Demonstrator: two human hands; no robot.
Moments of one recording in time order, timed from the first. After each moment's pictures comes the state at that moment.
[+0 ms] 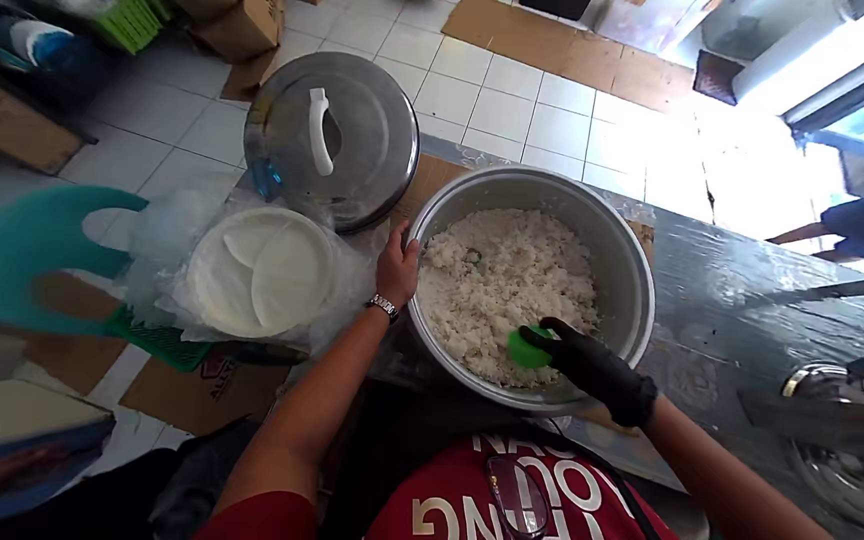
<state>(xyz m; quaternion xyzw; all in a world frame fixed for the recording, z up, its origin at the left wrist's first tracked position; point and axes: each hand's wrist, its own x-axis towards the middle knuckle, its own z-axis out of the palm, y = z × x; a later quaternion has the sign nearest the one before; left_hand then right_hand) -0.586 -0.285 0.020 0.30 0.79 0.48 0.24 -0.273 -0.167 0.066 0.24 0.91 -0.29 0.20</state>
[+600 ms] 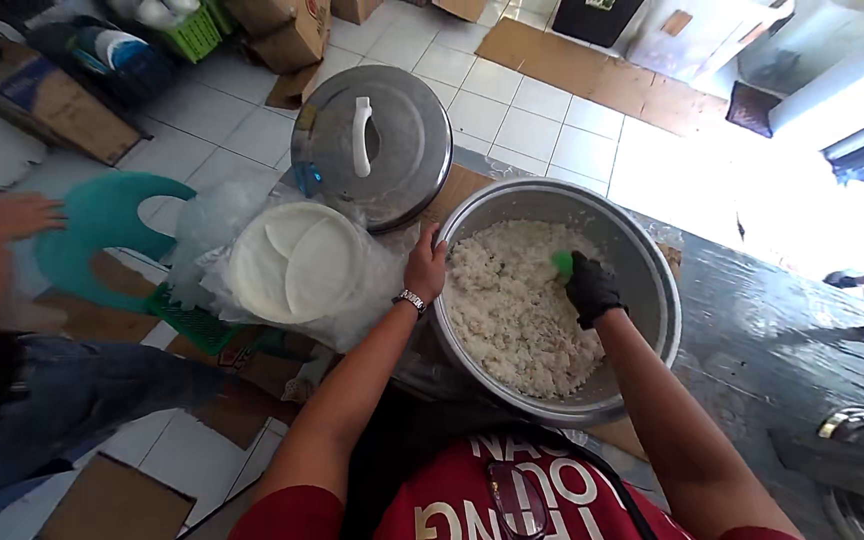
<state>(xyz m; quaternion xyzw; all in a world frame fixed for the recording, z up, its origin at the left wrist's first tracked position) -0.587 -0.287 0.021 0.30 0.79 0.48 0.24 -0.374 -0.084 0.033 0.54 0.82 -0.17 0.13</state>
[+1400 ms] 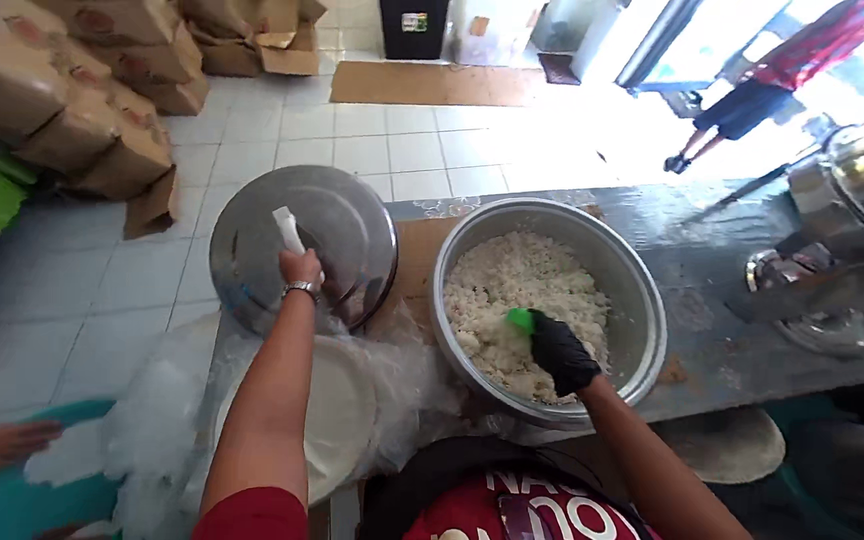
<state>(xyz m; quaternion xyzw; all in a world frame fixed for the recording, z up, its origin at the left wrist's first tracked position) -0.855 -0.203 0.028 0.17 0.86 0.41 0.27 -0.427 -0.230 0.073 0.66 0.69 -0.29 0.10</state>
